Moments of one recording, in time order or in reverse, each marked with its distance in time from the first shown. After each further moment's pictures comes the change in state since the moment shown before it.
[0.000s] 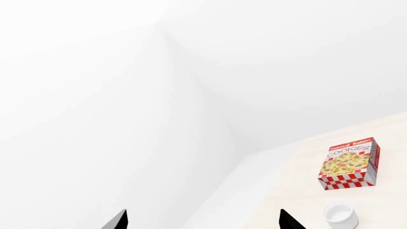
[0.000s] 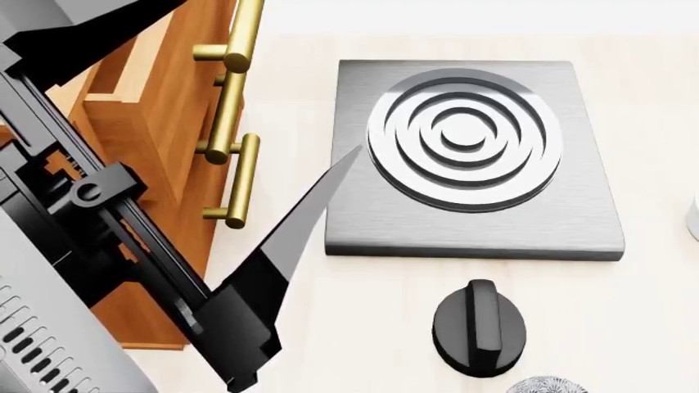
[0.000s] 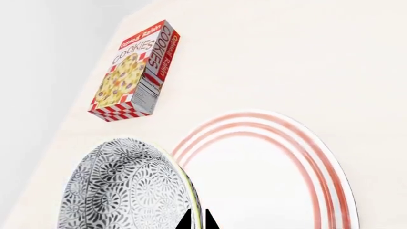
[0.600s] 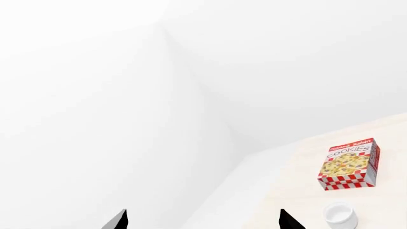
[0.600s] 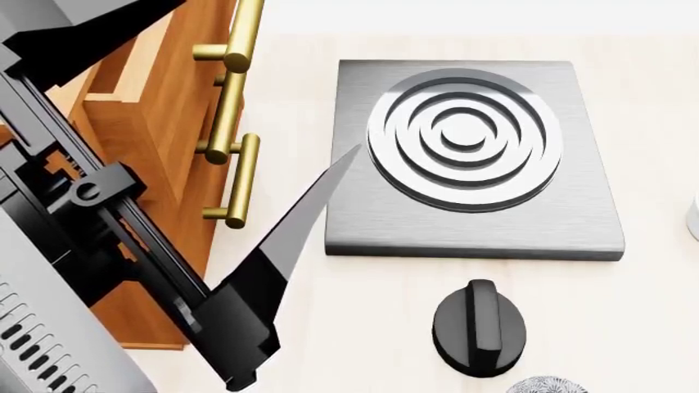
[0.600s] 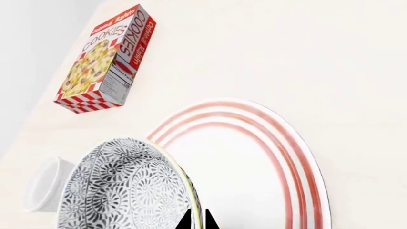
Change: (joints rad) left arm 0.003 -0.005 0.003 -0.005 -0.003 0.013 -0.003; right arm 0.026 -0.033 -0.031 0.095 0.006 0.036 -0.024
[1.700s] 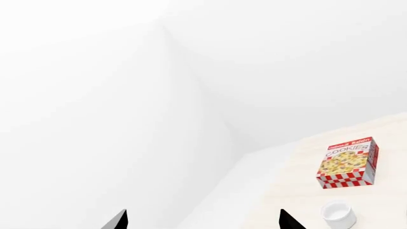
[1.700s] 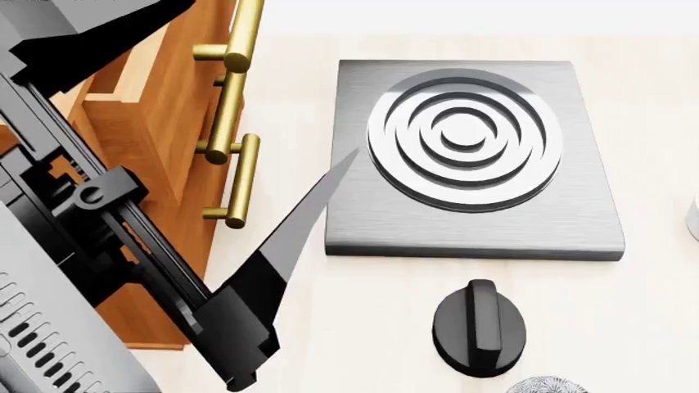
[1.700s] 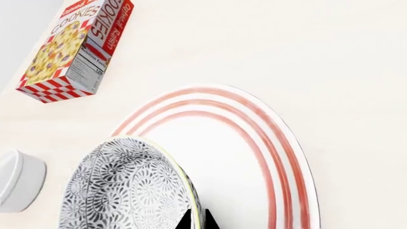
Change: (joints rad) left arm 0.013 -0.012 0.015 -0.011 0.004 0.027 -0.003; right arm 0.072 -0.037 -0.039 0.127 0.004 0.060 -0.024
